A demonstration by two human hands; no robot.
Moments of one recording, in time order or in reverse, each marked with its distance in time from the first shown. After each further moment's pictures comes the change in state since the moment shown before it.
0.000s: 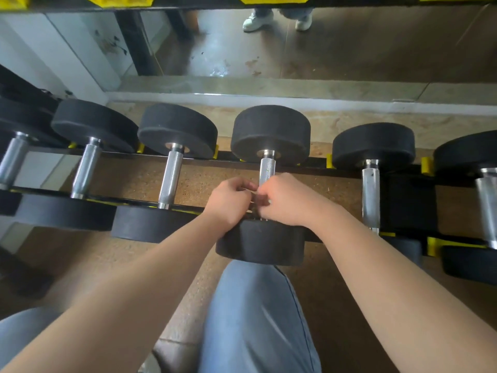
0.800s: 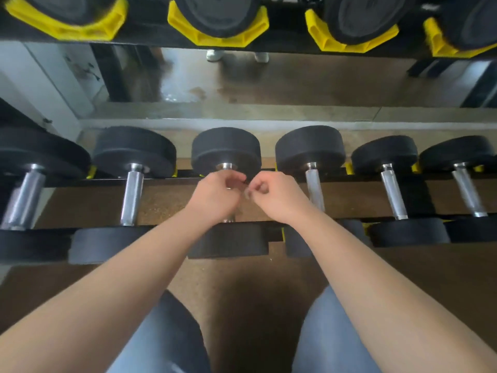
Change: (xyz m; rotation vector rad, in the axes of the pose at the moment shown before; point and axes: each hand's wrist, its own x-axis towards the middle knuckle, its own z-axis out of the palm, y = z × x) left_hand 0.021 -0.039 -0.187 0.235 -0.088 0.391; right_hand 0.064 -0.165 0.038 0.279 0.406 0.282
